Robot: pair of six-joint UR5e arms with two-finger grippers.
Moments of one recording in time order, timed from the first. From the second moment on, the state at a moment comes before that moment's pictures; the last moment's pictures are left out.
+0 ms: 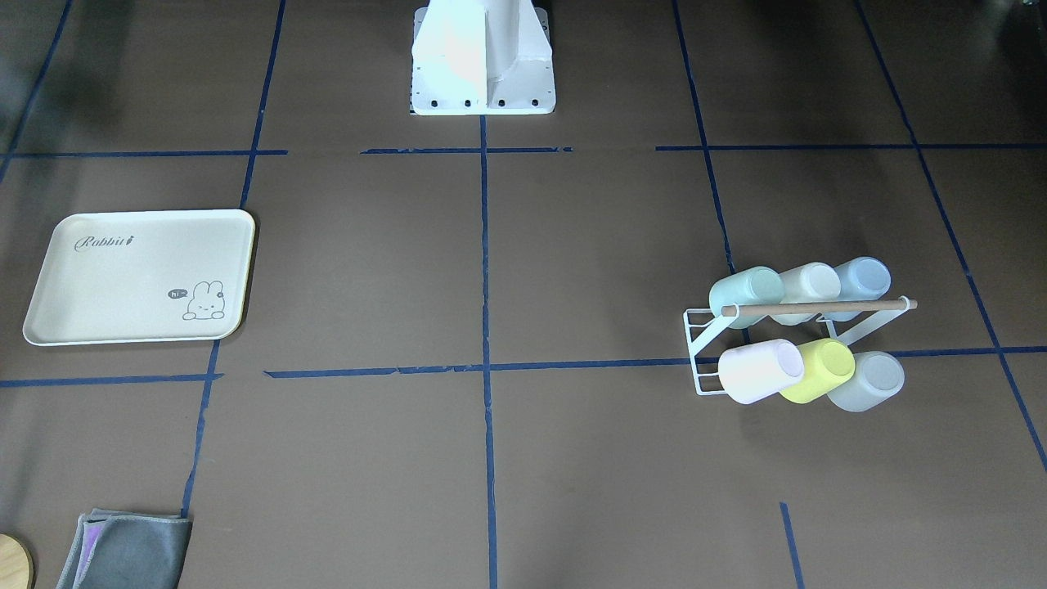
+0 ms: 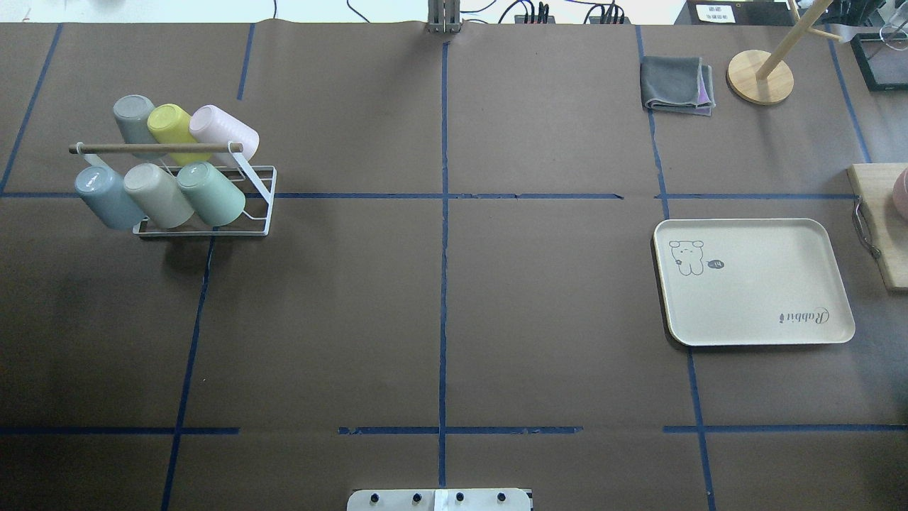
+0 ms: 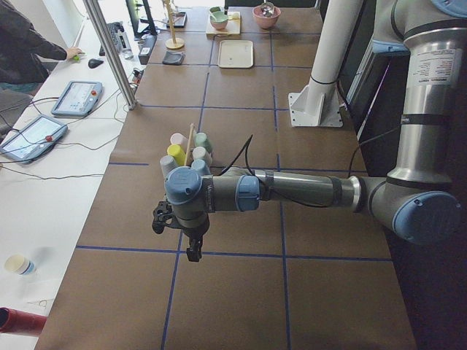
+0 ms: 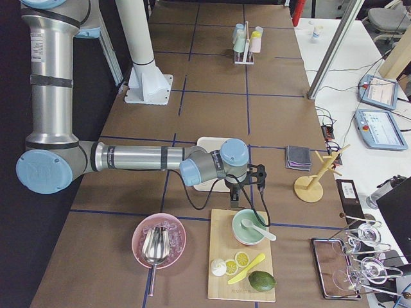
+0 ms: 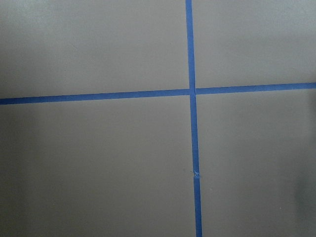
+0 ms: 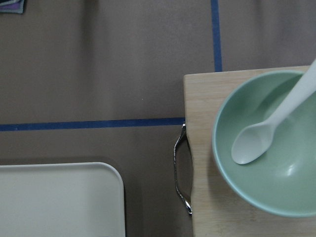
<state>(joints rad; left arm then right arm) -1.61 -1.59 -1.63 -1.46 -2.34 0.11 1.39 -1.66 1.63 -1.16 2.36 0.44</state>
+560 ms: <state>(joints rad) -1.61 -1.58 -1.63 -1.46 -2.34 0.11 1.22 -1.71 1.63 -0.96 2.30 0.70</state>
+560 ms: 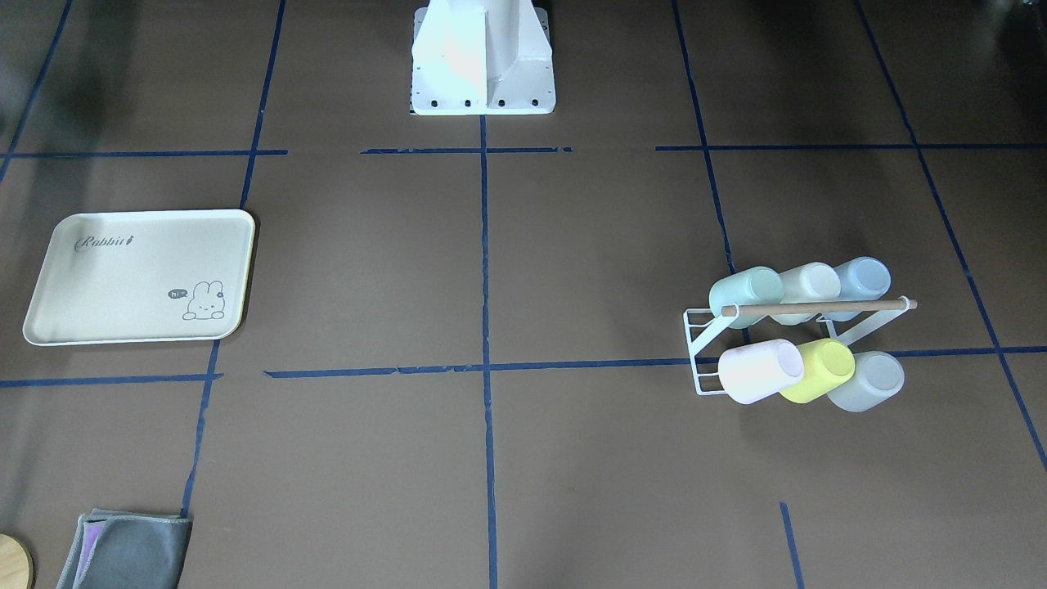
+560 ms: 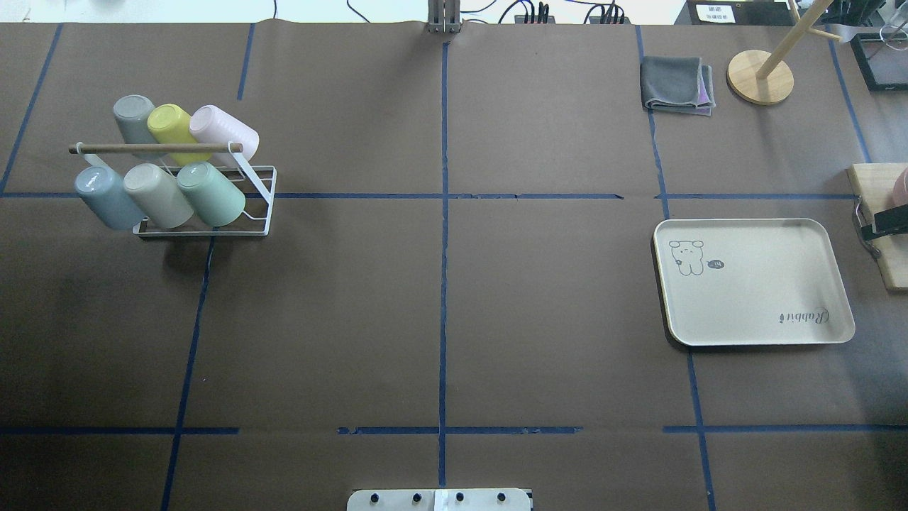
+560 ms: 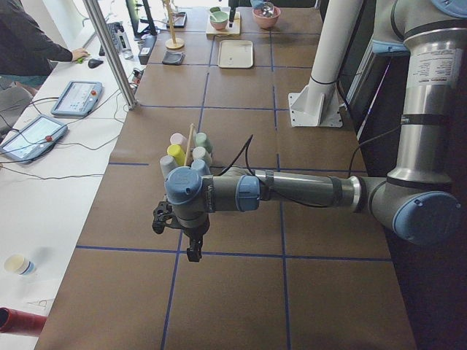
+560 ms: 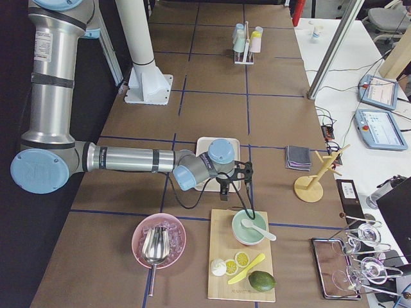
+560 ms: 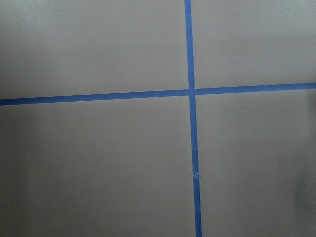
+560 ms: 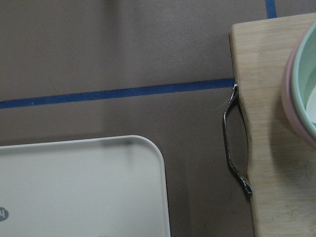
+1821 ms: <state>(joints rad) -1.61 -1.59 -1.63 -1.46 -2.34 0.11 1.04 -1.72 1.58 -0.91 2.19 0.81</state>
